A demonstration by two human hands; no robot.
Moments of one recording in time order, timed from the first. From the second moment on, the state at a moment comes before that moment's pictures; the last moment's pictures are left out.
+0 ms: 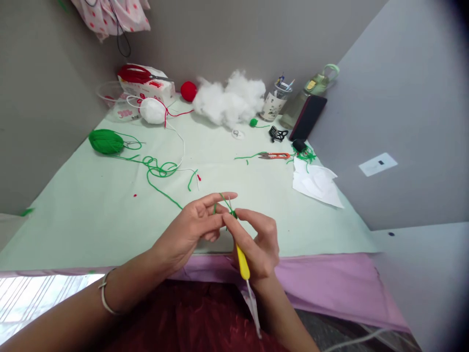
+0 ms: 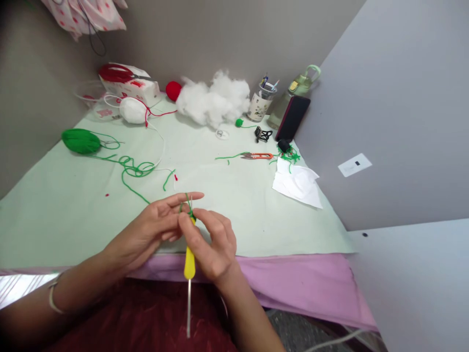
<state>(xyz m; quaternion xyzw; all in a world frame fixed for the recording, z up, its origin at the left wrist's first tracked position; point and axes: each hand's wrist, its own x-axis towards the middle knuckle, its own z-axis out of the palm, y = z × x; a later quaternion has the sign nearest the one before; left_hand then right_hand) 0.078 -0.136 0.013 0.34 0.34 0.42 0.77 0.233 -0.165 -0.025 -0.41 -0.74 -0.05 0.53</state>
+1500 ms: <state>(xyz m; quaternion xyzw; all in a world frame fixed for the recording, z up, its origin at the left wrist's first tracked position) 0.049 -0.087 0.043 0.39 0.32 0.50 0.71 0.229 -0.094 0.049 -0.43 -0.68 0.43 0.40</state>
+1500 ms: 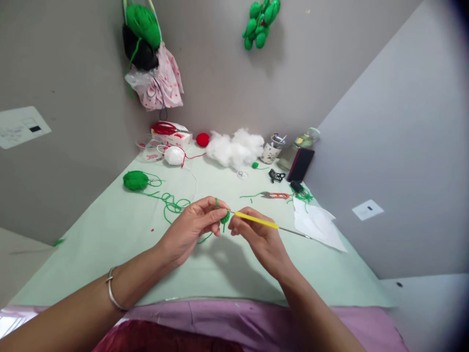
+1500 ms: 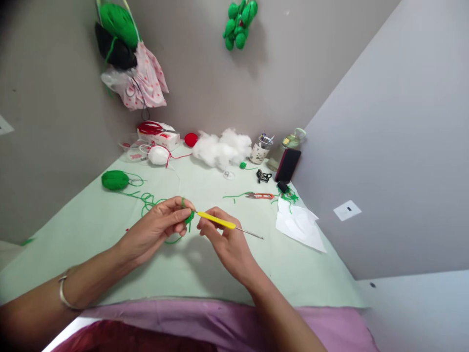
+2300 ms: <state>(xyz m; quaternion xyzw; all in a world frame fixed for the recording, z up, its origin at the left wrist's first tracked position) 0.030 -0.031 0.008 0.34 0.22 0.41 0.82 0.214 -0.032 0.013 -0.29 -0.39 0.75 0.44</state>
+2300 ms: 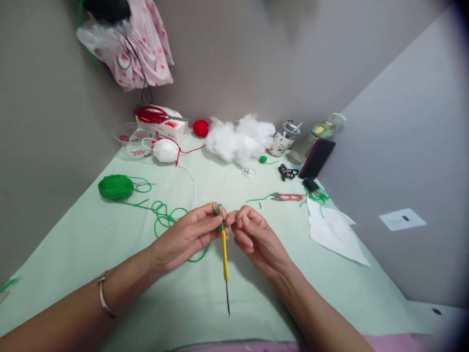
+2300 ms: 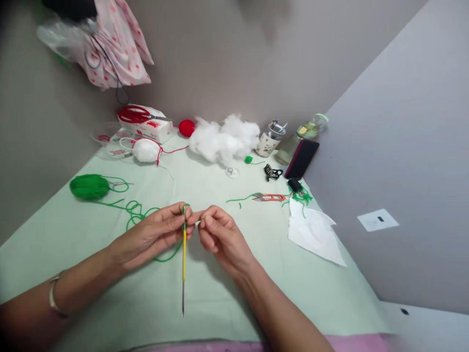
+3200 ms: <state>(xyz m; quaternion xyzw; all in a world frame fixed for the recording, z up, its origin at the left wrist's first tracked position) 0.035 -0.031 -0.020 0.45 0.42 0.31 0.72 0.212 -0.027 -0.005 -0.37 -0.37 0.78 0.34</state>
